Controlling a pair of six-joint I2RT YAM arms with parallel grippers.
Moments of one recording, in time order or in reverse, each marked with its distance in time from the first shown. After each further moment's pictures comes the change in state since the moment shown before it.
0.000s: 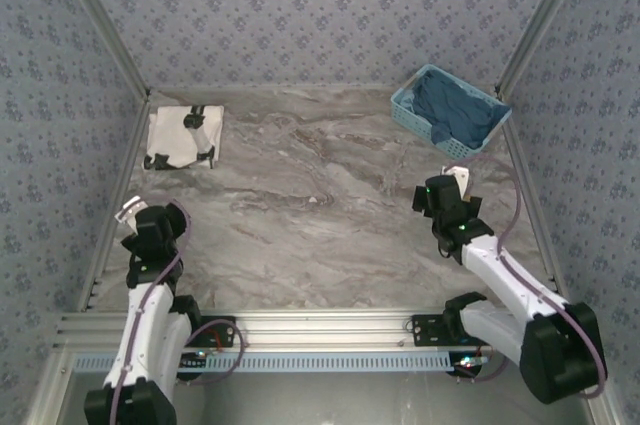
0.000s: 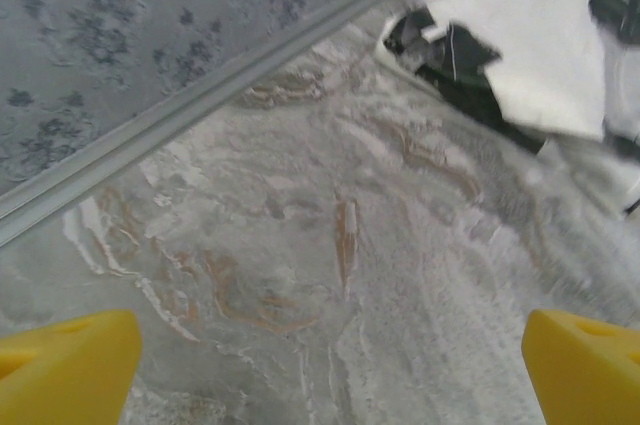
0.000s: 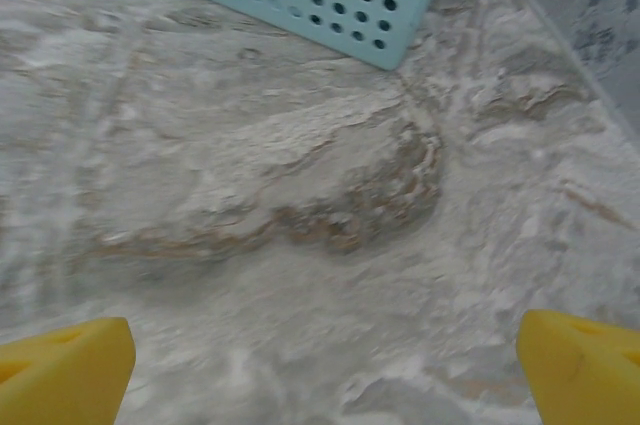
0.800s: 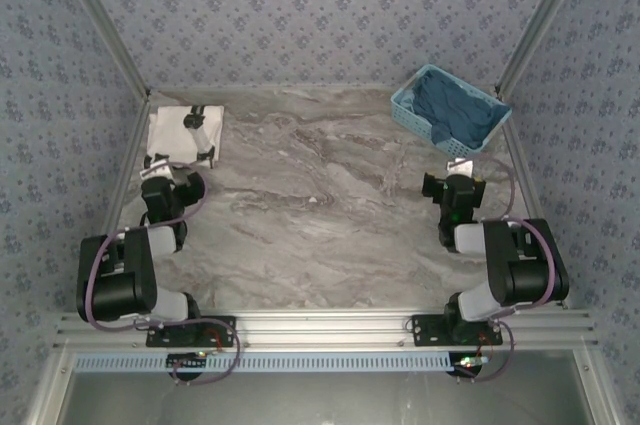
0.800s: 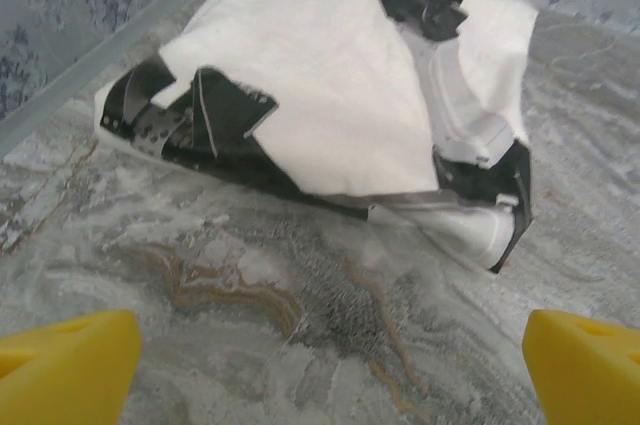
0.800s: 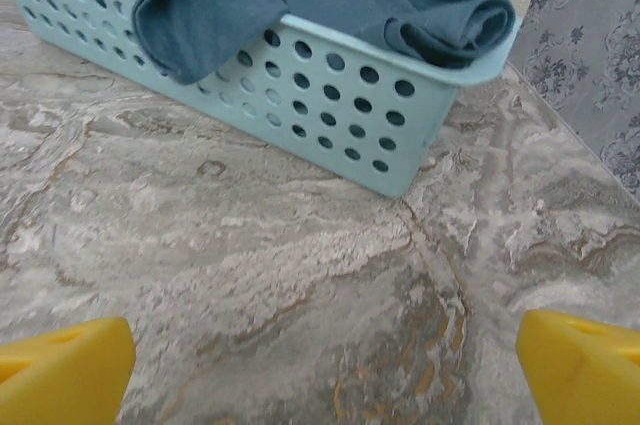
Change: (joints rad) left arm 0.036 0.752 0.094 0.842 0.343 0.198; right arm -0.249 0.454 -0.176 0.966 -0.231 -0.276
